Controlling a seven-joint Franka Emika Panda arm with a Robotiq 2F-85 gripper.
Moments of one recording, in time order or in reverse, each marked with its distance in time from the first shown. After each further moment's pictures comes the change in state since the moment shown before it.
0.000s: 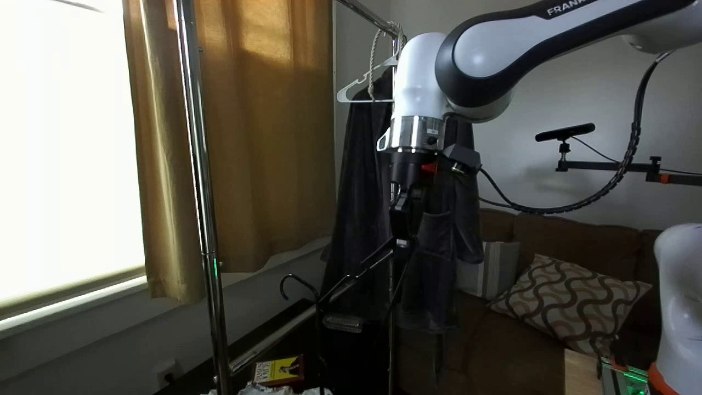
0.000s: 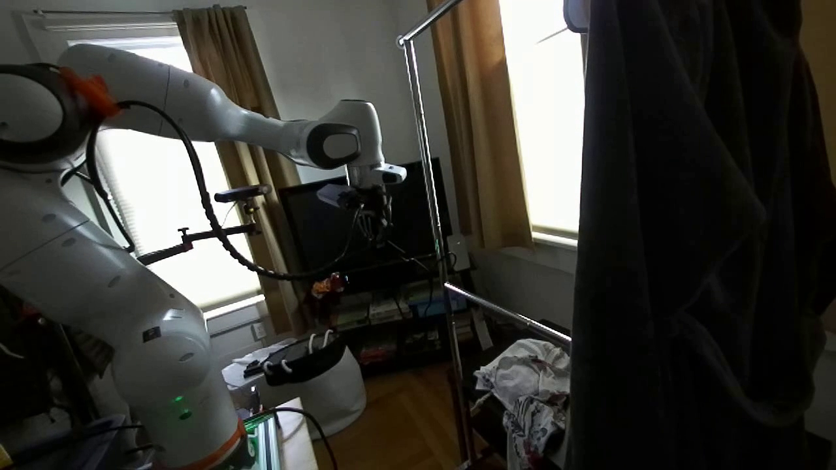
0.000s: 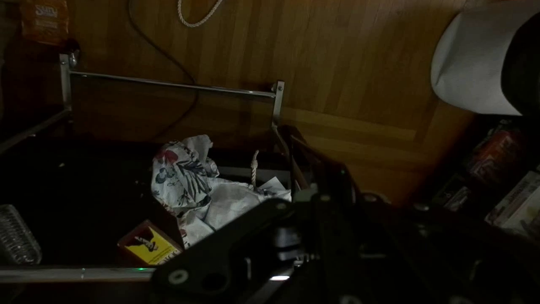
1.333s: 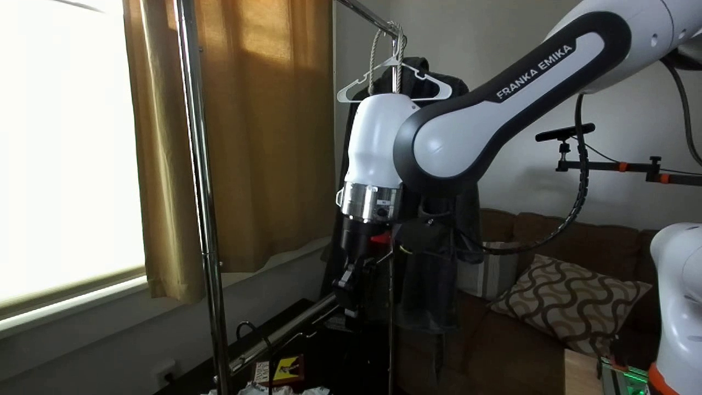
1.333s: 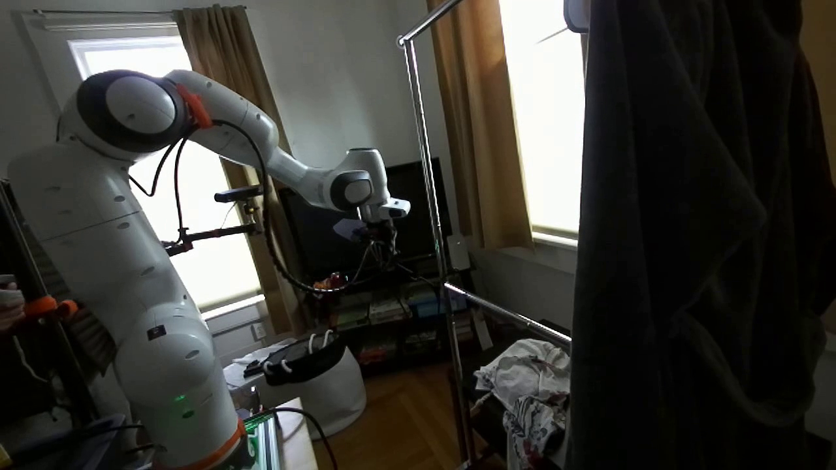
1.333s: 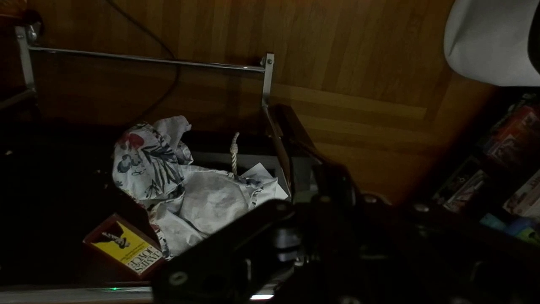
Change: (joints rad) arm 0.050 0.279 0.125 0.007 -0.041 0.343 0.175
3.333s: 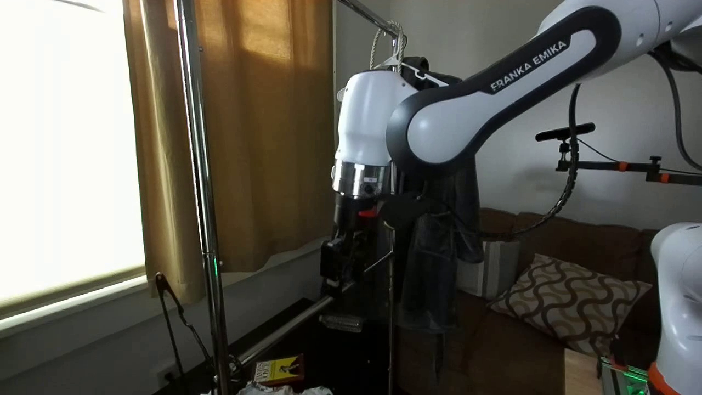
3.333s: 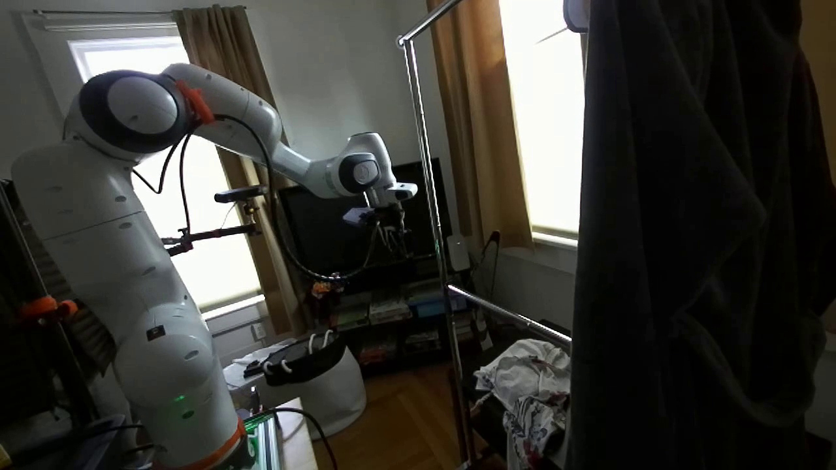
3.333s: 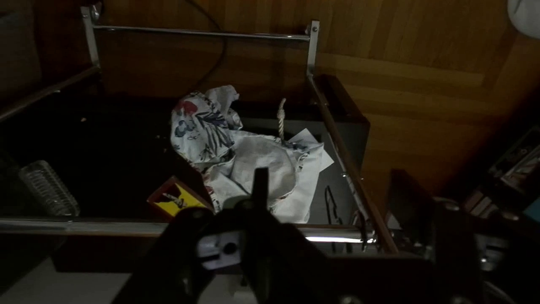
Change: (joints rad) arm -0.010 0.003 -0.035 0.096 -0.194 -0.068 0.150
